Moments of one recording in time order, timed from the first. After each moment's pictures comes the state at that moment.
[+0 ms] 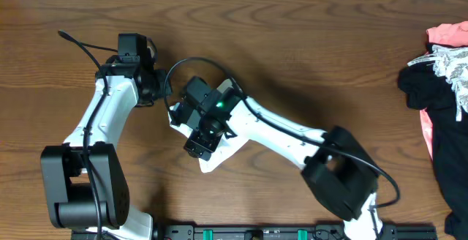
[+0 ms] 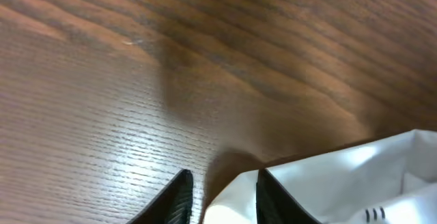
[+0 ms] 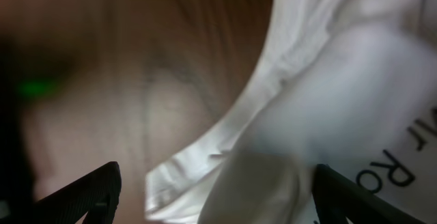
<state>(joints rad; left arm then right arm) 0.01 1.72 1.16 -0.67 0.10 -0.31 0.91 2.04 1.56 -0.78 -0.34 -0.19</state>
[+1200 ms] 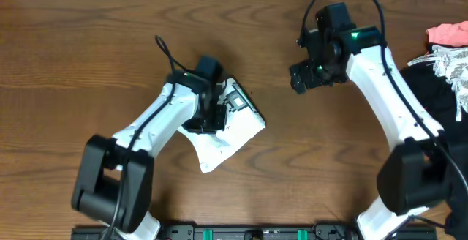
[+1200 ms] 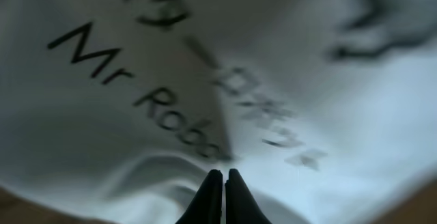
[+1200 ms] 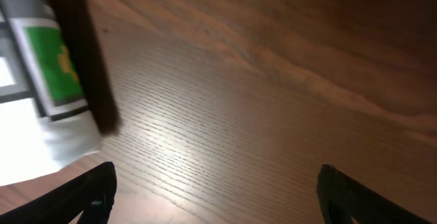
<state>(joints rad) -0.41 1.76 1.16 -0.96 0.20 -0.30 0.24 1.83 1.56 -1.07 -0.11 -0.07</state>
